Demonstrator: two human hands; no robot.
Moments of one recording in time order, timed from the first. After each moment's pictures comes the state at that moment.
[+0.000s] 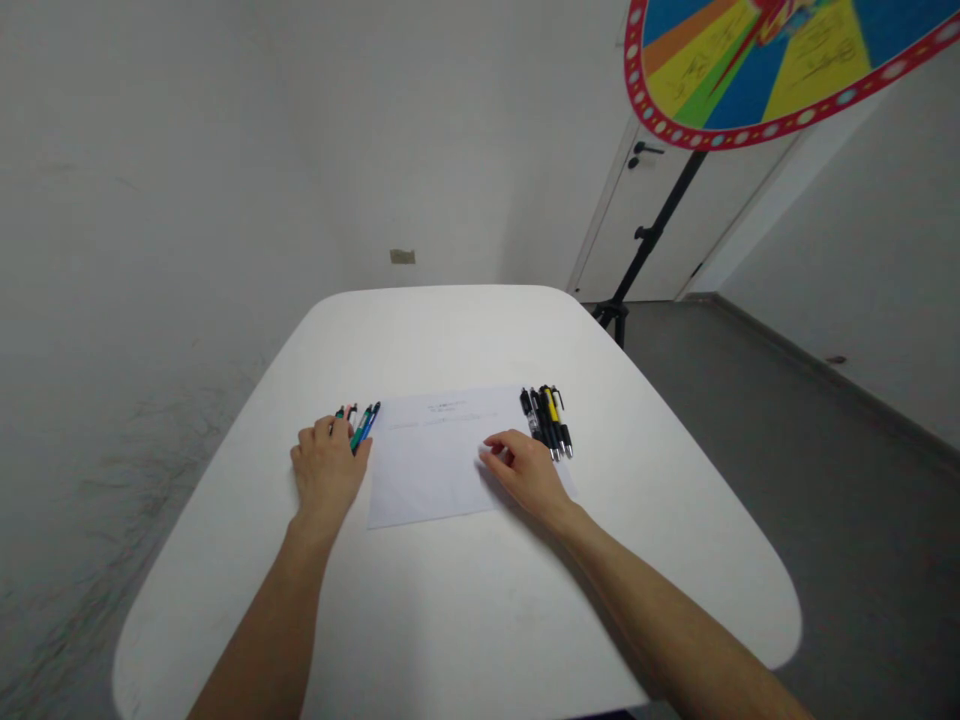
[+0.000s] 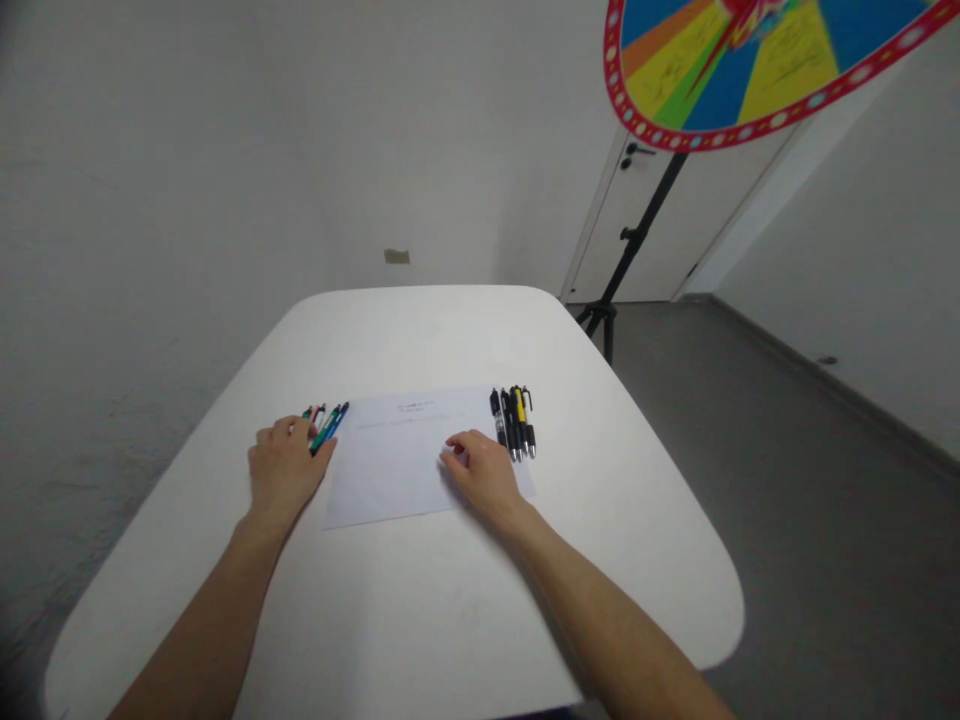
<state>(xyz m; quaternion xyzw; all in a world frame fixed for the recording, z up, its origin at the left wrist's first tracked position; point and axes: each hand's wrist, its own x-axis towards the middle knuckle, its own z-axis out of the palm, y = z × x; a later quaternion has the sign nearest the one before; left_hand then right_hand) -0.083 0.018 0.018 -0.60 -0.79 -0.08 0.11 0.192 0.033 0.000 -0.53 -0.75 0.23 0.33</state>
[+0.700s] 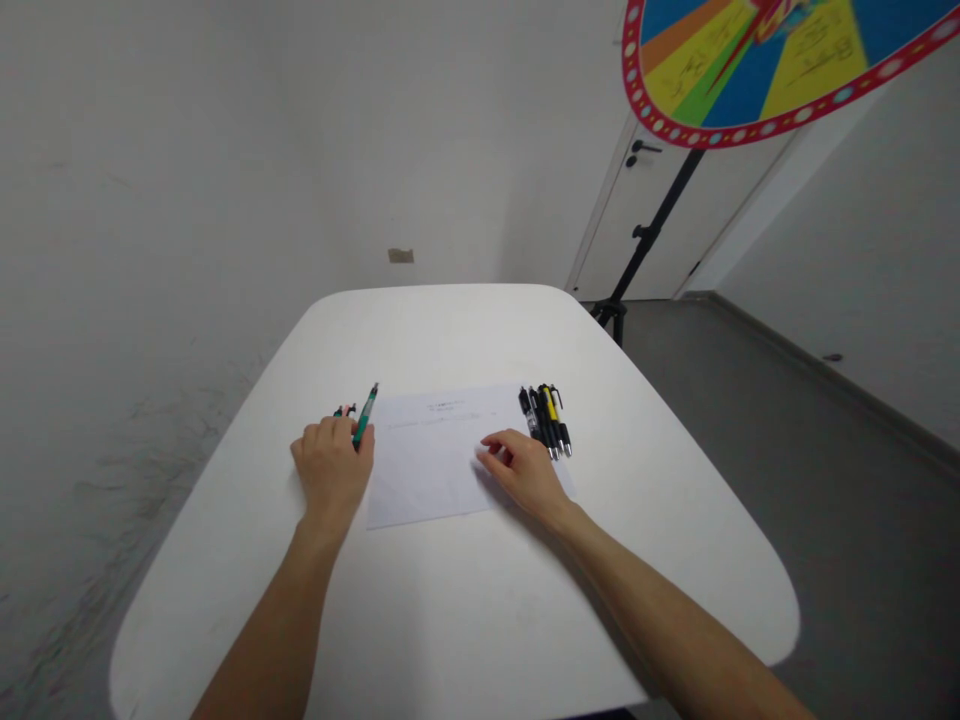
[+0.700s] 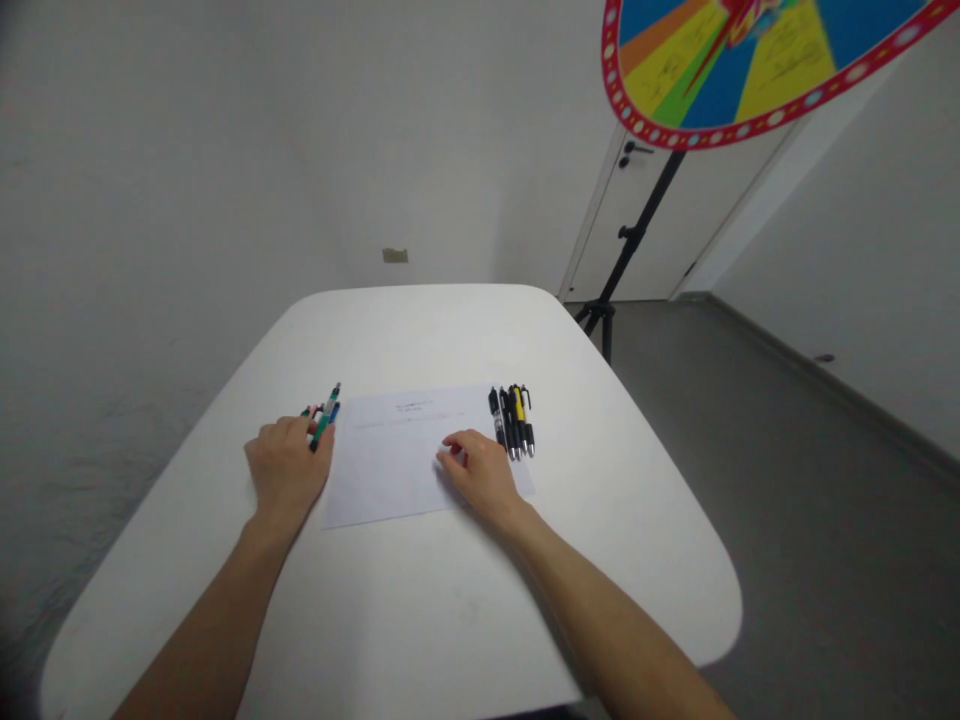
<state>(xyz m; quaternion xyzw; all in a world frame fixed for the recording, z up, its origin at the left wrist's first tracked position) -0.071 0.018 0.021 -0.60 -0.77 -0.16 0.15 0.189 0.031 0.004 -0.52 -0.73 0.26 0.35</state>
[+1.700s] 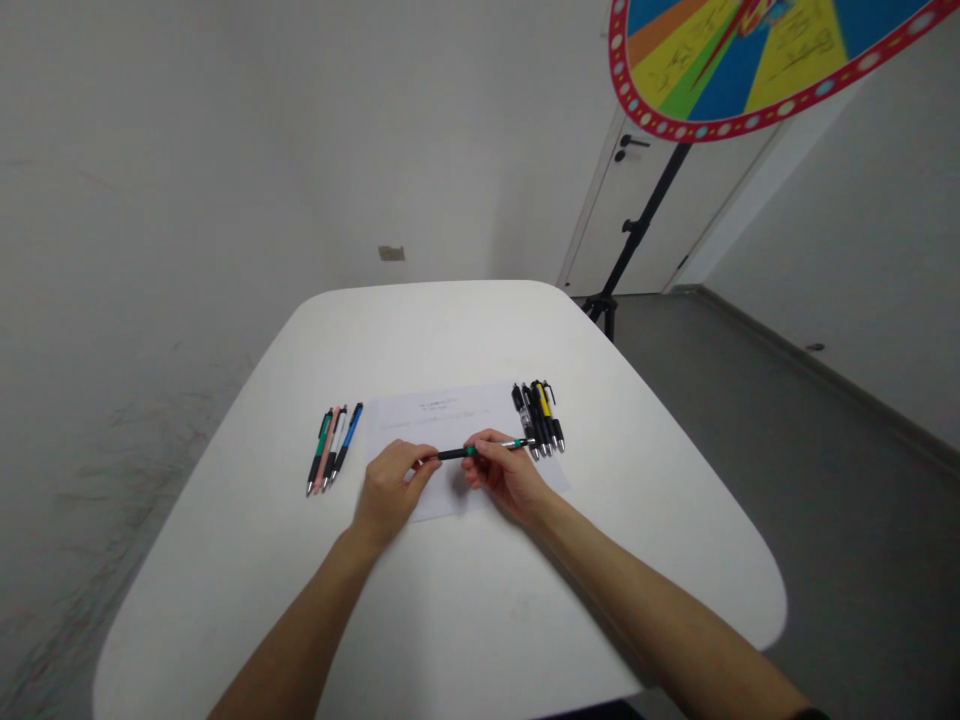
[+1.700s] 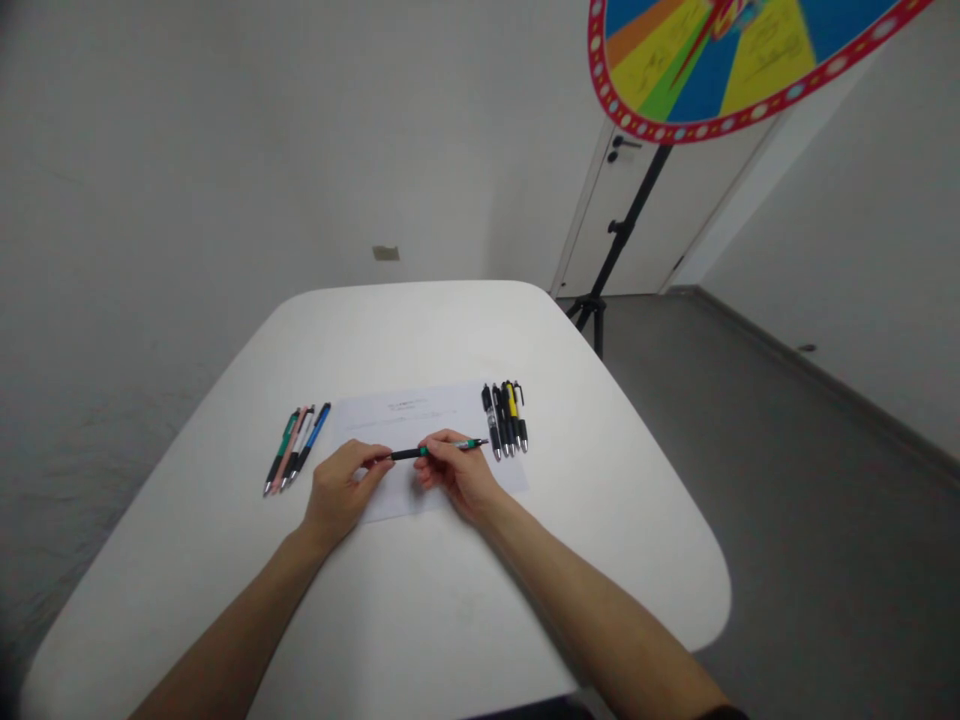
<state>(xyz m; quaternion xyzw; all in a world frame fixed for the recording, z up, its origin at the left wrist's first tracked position) -0.017 0.006 0.012 -0.78 -0.43 -0.46 -0.03 0.168 0.026 0.007 -0.30 -0.31 0.76 0.48</state>
